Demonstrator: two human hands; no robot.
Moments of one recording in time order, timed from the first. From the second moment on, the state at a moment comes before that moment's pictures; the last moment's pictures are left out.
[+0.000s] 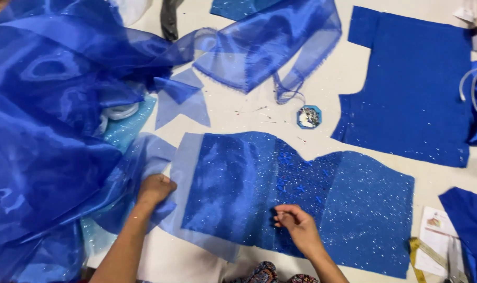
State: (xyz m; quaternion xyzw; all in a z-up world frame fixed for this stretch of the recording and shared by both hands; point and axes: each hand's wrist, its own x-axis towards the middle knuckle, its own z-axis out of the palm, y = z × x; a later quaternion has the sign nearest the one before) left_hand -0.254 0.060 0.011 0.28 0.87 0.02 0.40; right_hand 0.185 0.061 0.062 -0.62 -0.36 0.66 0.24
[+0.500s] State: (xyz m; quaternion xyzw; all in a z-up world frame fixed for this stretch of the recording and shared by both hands) left_hand 0.041 0.093 0.180 0.66 0.59 0.13 0.45; right_hand 0.210 0.111 0.157 -0.55 -0.39 0.67 0.31
